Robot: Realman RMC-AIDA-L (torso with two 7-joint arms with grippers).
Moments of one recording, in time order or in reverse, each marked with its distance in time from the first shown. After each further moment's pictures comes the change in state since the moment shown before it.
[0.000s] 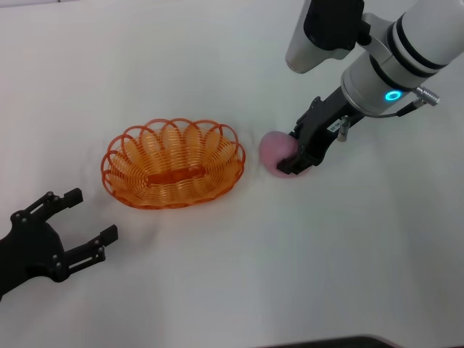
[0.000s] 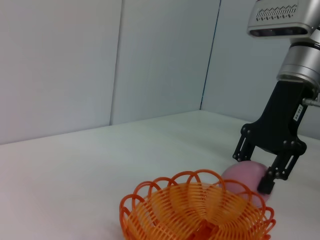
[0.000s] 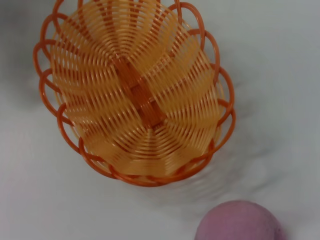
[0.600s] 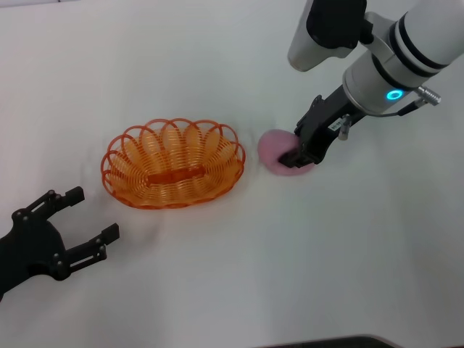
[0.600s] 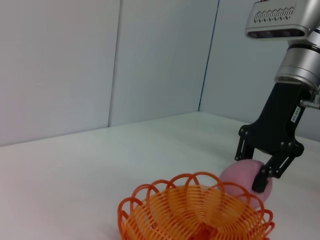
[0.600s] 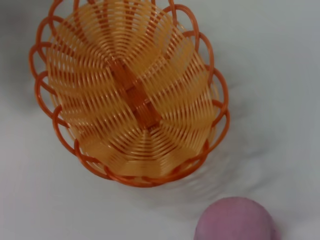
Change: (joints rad) left arm -0.005 0.000 0.000 -0.002 0.000 0.002 0.000; right arm -0.006 -0.001 0.007 -0.004 0.002 0.004 -0.001
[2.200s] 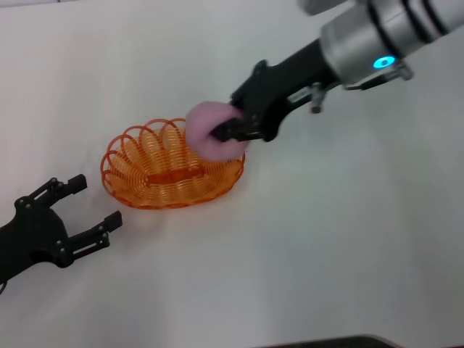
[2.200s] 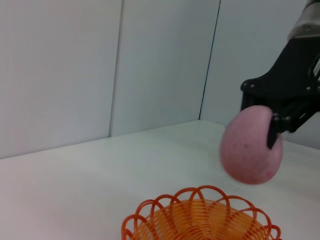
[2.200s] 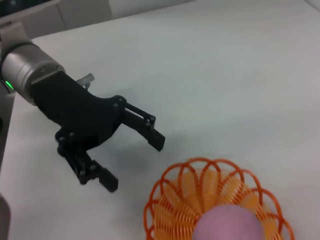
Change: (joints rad) left arm -0.026 0.001 0.000 -0.011 -0.017 -0.007 -0.007; right arm -0.020 -0.005 0.045 -0.132 0.351 -0.107 -0.163
